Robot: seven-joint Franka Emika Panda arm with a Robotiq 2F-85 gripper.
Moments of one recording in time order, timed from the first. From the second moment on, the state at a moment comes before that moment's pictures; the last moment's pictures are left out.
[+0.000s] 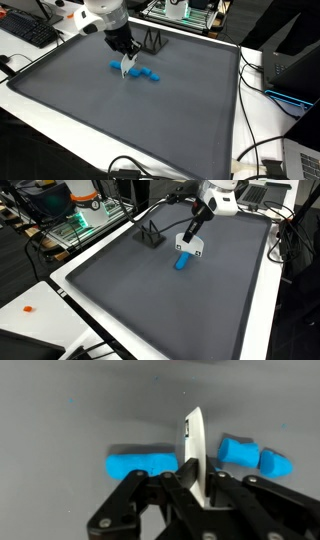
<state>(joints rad) 0.07 0.53 0.01 -1.72 -0.07 2.00 0.02</state>
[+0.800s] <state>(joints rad) 0.05 0.51 -0.03 -1.68 -0.10 2.00 0.02</state>
